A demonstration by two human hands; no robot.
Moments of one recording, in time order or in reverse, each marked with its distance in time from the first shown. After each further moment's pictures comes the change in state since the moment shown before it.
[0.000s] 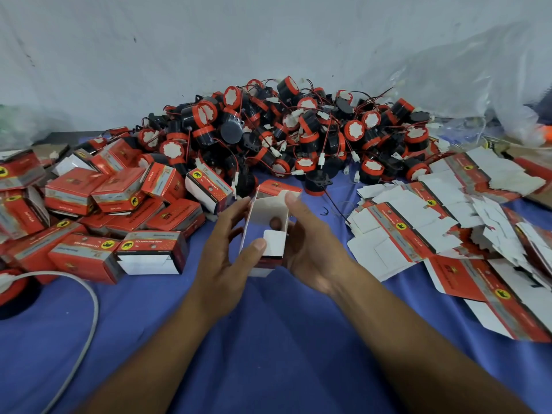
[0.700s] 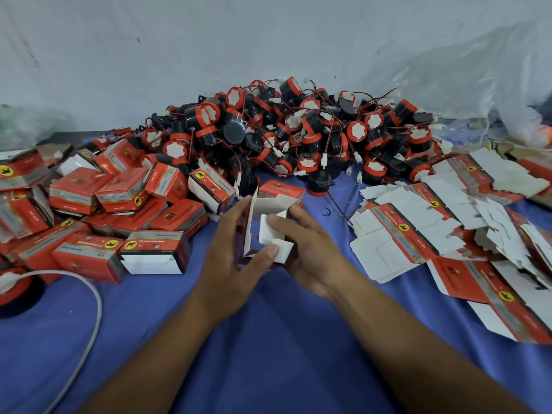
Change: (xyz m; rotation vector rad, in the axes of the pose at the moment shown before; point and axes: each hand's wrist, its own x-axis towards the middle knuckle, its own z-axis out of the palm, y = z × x) left_hand 0.001 -0.008 0.000 0.086 -0.024 0.022; right_hand 0.006 0.014 -0.004 -0.060 0.035 -0.095
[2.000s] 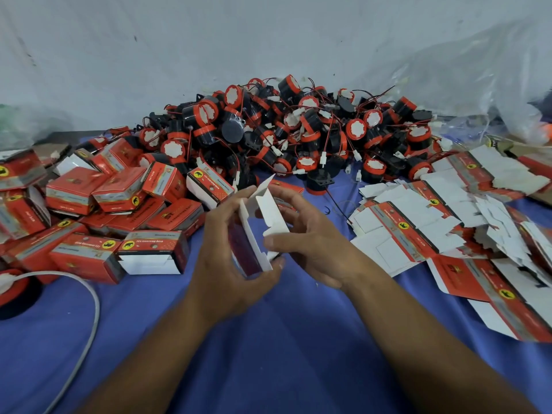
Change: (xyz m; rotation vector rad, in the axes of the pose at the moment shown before) left_hand 0.001 0.014 -0.004 0.204 0.078 0.241; right_hand -0.008 -0.027 -0.001 -0.282 -0.146 -0.032
